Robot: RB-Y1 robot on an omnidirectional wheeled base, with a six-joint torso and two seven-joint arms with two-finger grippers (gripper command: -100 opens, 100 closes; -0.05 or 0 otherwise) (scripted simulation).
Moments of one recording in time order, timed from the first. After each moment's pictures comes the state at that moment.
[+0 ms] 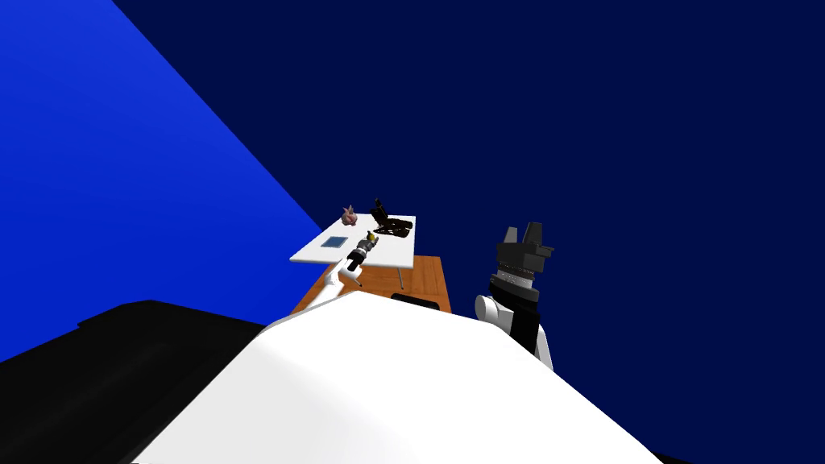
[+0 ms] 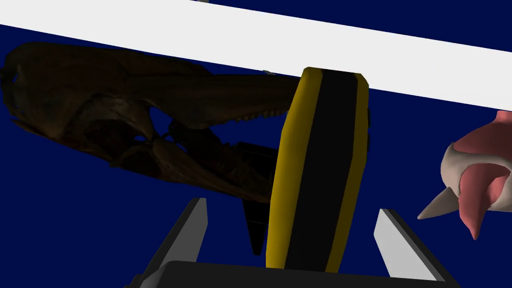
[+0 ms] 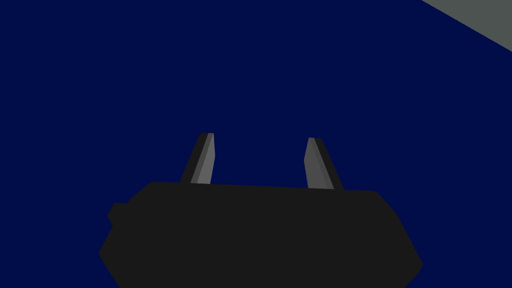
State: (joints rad) left arm 0.14 0.39 0.08 -1.50 -0.53 -0.06 -0.51; right arm 0.48 0.05 -0.02 -2.36 0.07 -0.40 -0.07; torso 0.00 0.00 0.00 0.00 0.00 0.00
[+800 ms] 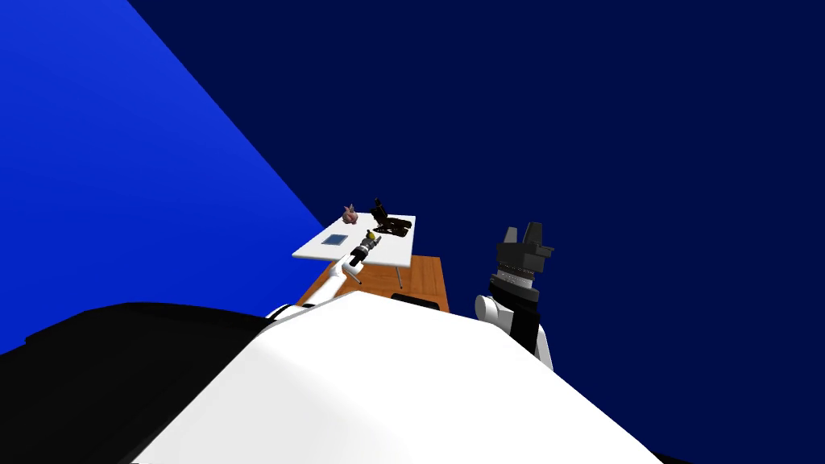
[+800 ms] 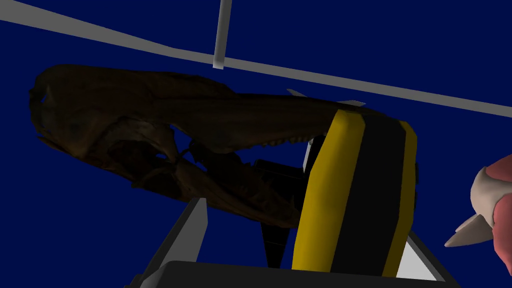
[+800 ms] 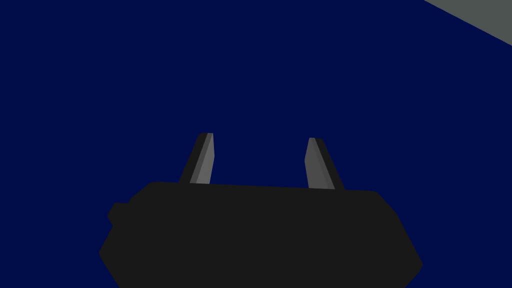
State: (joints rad) left arm 0.00 0.45 0.03 -1.27 -0.45 -0.18 -0.54; right arm 0.48 0.05 -0.02 -2.36 0.07 -0.40 -0.07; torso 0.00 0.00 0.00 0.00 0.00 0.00
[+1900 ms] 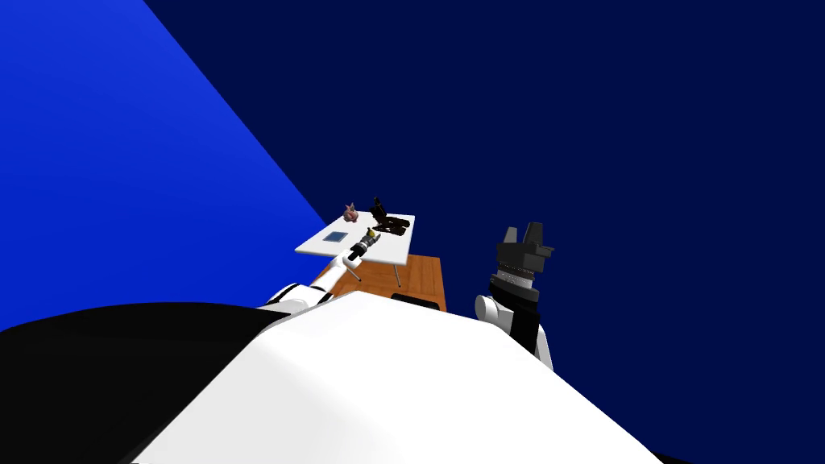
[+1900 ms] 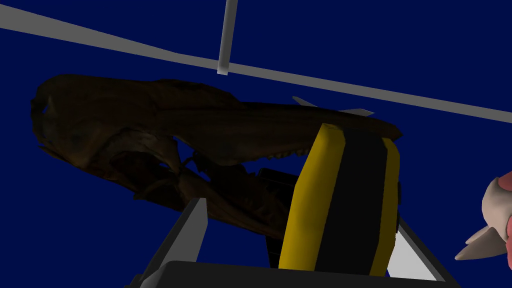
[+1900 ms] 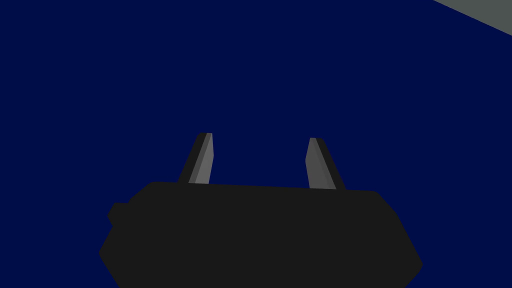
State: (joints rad) left arm -0.18 0.54 -0.02 -0.95 -0.33 -0.34 -0.58; right arm 0.48 0.05 -0.02 -2.36 0.07 -0.40 -0.07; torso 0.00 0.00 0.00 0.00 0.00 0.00
